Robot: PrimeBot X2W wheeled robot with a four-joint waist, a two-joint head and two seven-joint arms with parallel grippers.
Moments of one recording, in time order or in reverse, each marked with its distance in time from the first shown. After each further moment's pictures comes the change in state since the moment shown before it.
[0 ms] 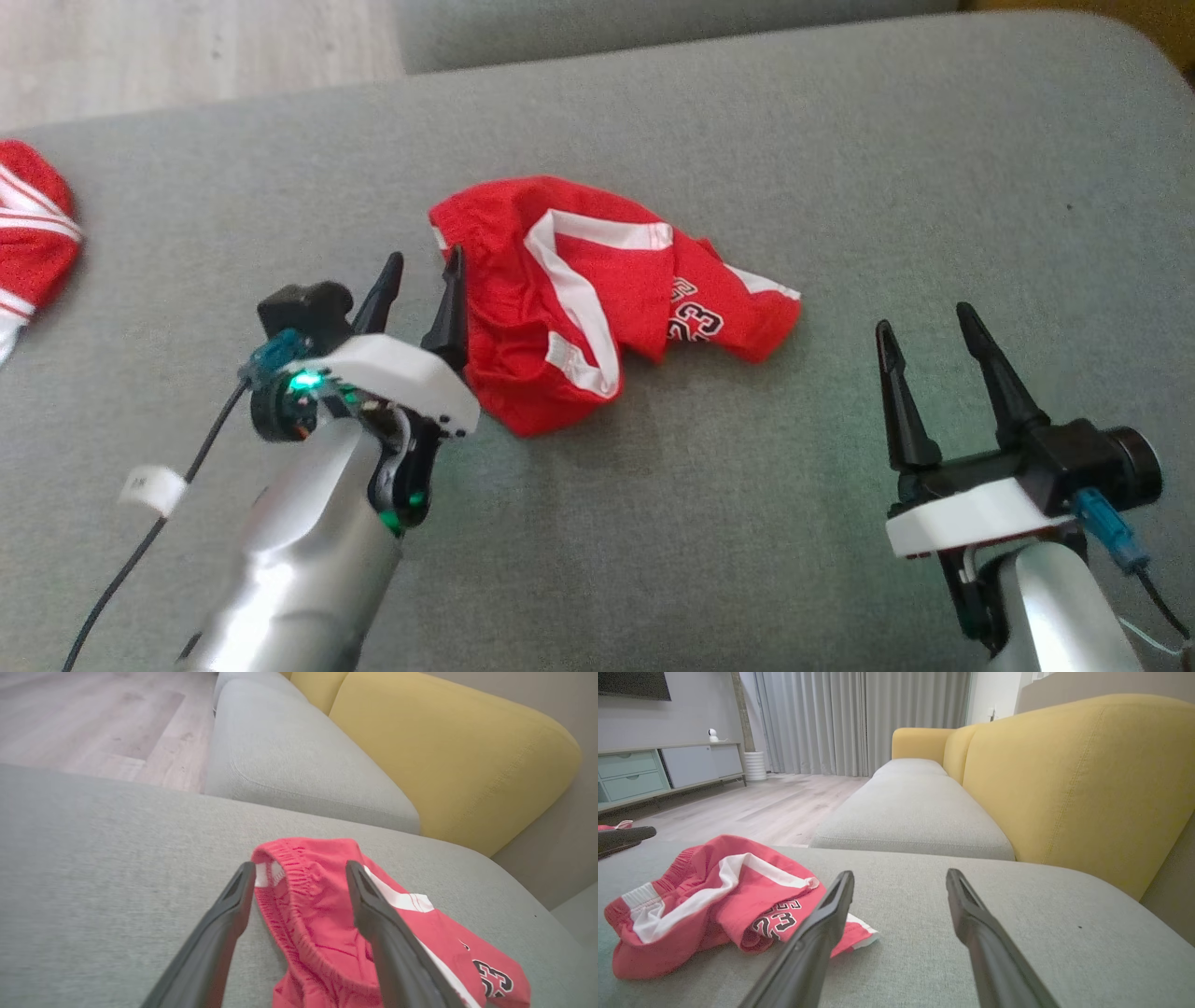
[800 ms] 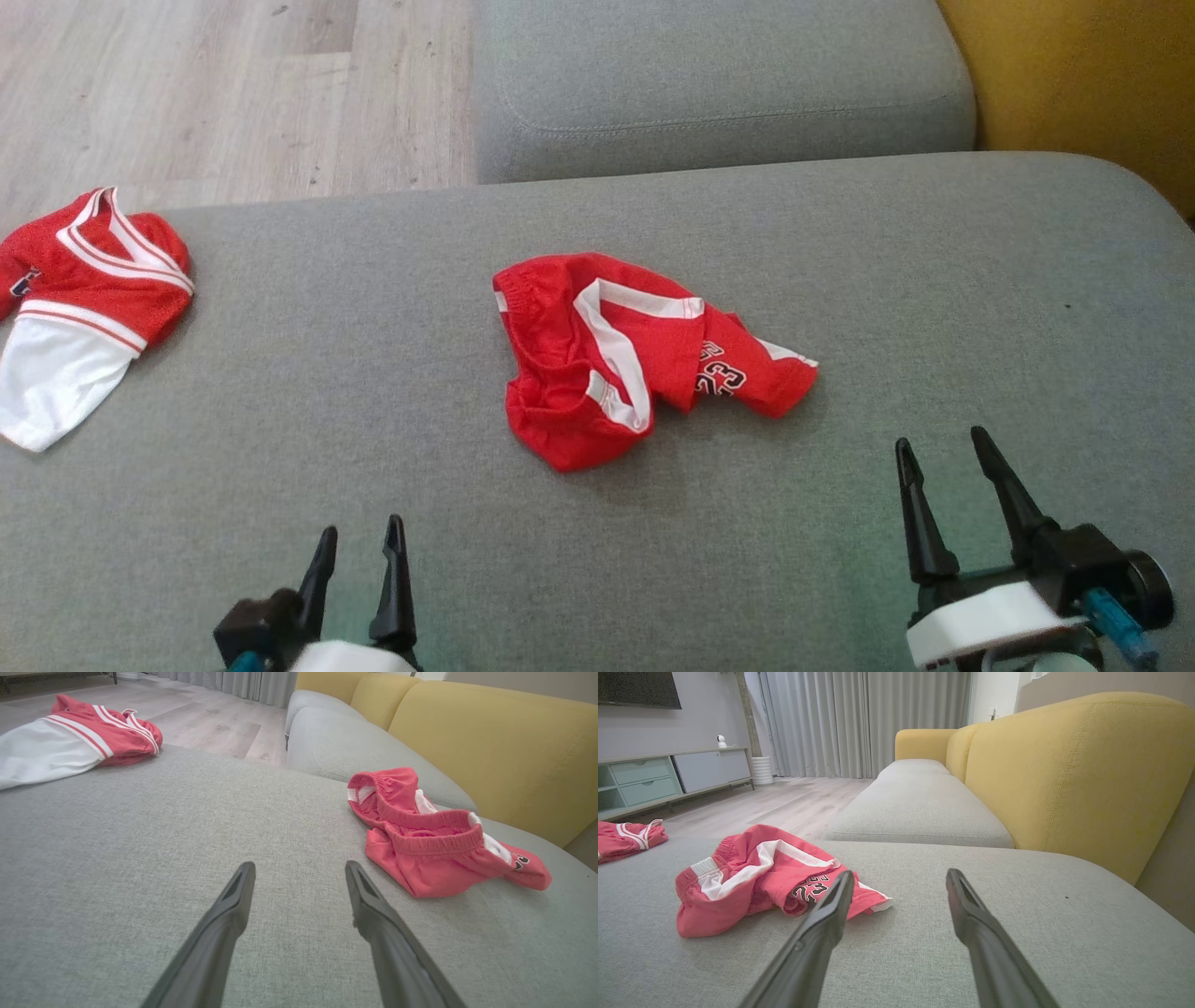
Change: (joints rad) left arm 0.604 0.157 0.019 -0.411 0.063 0.194 -0.126; right arm 0.188 0.001 -0.037 0.002 0.015 0.000 0.011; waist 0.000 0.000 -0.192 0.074
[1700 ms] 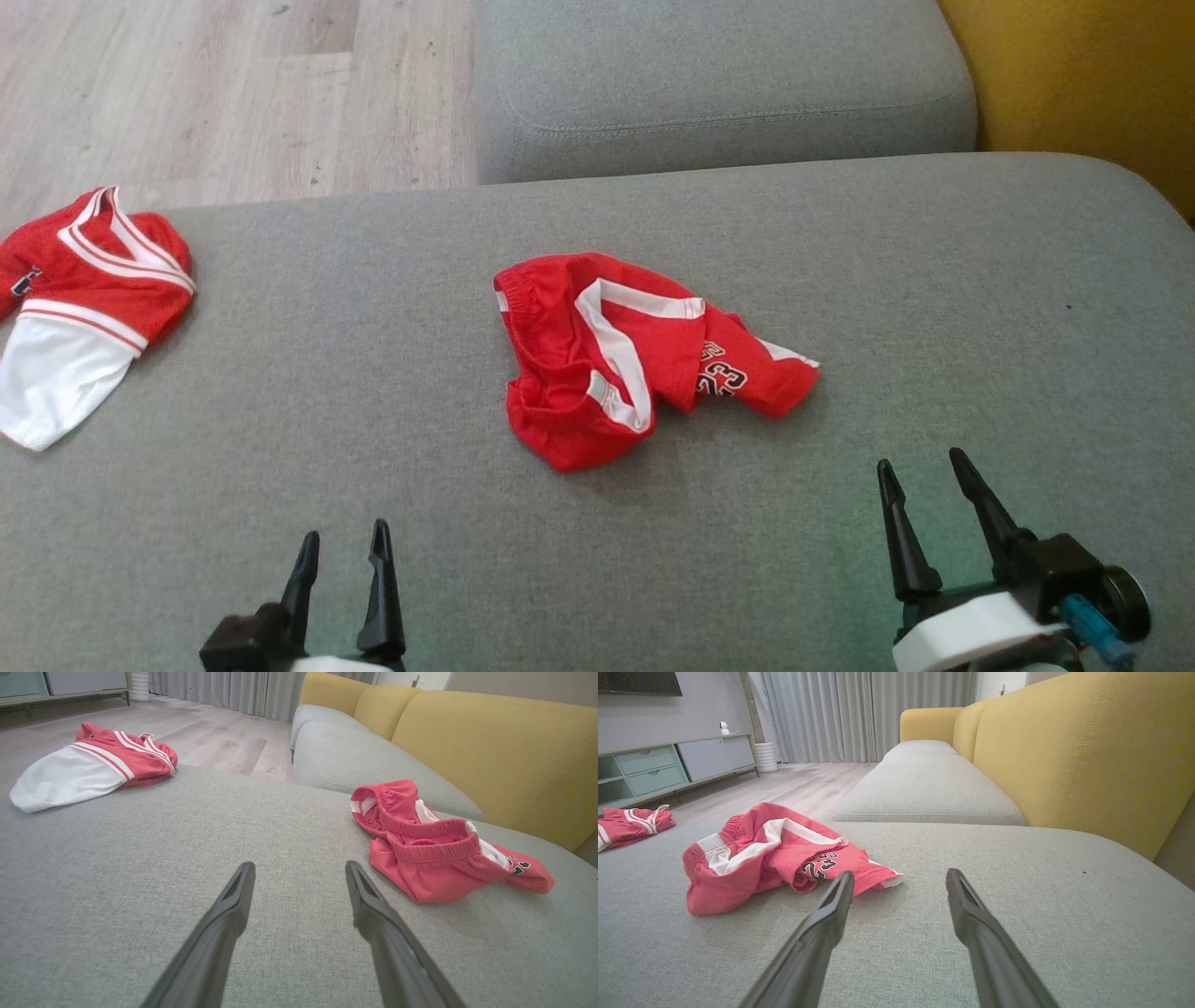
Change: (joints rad) left arm 0.078 0.034 0.010 -0.130 0.044 0.076 -0.007; right arm -0.002 0.000 0.027 0.065 0.022 0.000 0.000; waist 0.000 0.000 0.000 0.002
